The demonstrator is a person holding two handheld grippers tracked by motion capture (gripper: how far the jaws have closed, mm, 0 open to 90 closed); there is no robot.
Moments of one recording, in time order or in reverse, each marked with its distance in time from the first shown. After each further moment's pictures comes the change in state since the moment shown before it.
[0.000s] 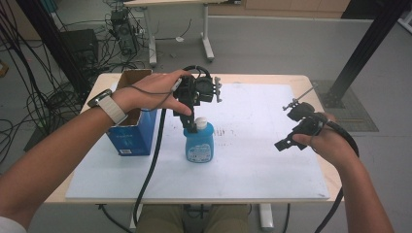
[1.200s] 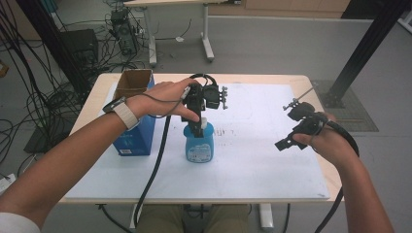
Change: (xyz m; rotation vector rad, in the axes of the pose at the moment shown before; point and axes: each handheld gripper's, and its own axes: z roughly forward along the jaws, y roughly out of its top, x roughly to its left) left arm 0.003 0.011 0.027 0.010 0.001 -0.007; right arm -0.001 0.000 0.000 -0.002 -0.004 -0.004
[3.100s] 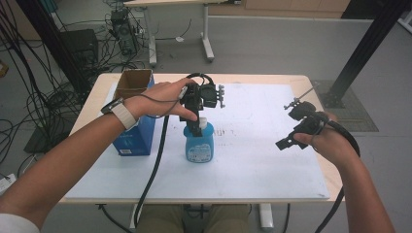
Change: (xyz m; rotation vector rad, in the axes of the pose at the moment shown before) left arm 0.003 -0.010 0.001 -0.023 0.001 -0.022; right arm 0.001 -0.001 -0.002 -0.004 -0.011 0.007
